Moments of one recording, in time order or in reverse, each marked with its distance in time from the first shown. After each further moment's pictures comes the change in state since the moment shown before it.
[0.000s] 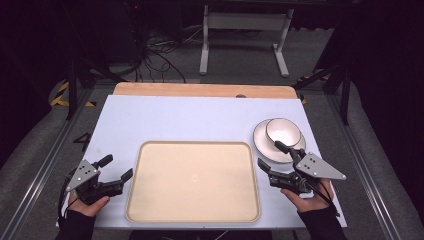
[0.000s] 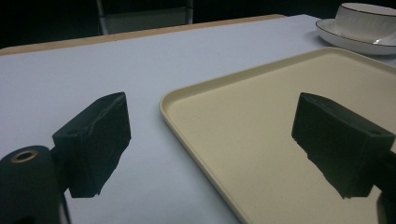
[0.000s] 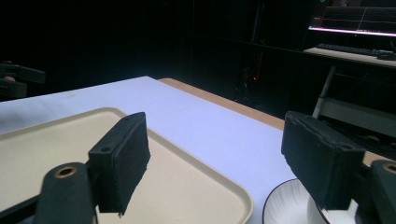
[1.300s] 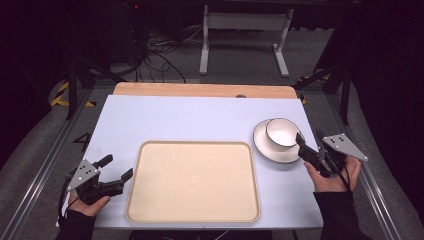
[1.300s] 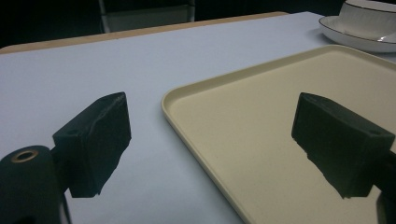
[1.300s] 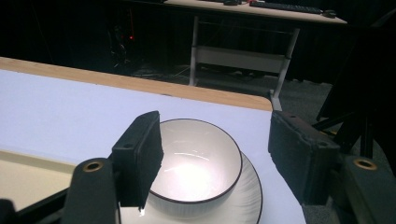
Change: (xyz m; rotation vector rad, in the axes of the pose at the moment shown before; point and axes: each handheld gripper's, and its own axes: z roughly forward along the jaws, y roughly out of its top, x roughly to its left) left arm 0.000 0.000 0.001 0.009 0.009 0.003; right arm -0.068 0.007 -0.016 0.190 -0.535 0.125
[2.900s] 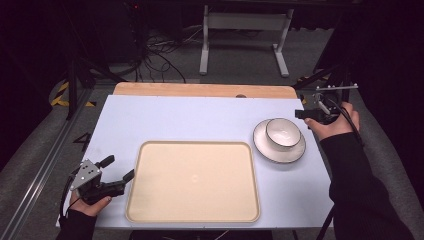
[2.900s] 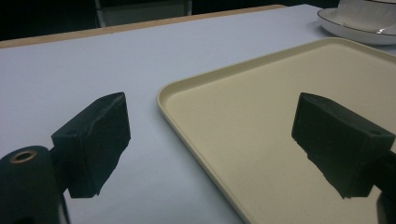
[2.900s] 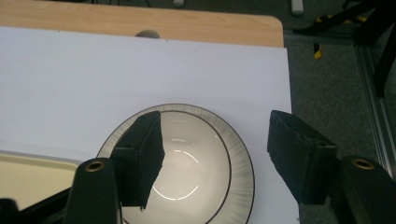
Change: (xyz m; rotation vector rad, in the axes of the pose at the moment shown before) left arm -0.001 -0.001 0.003 0.022 -0.010 0.005; right arm -0.030 0.090 0.085 0.537 0.019 0.124
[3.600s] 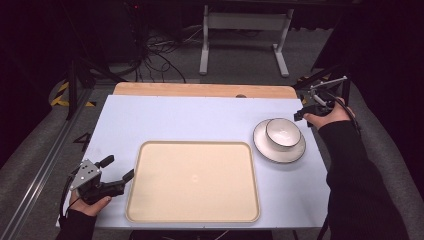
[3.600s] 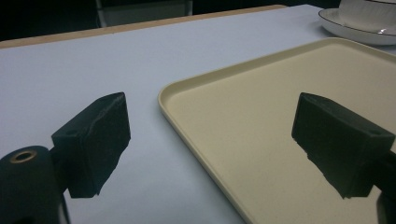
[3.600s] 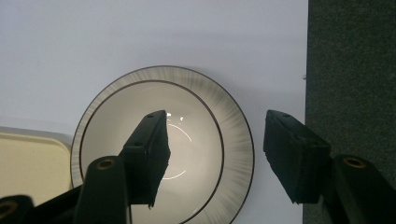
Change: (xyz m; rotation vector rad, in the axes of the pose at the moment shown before) left arm 0.001 0.000 0.000 -0.001 0.002 0.002; right arm -0.019 0.016 0.040 0.266 0.035 0.041
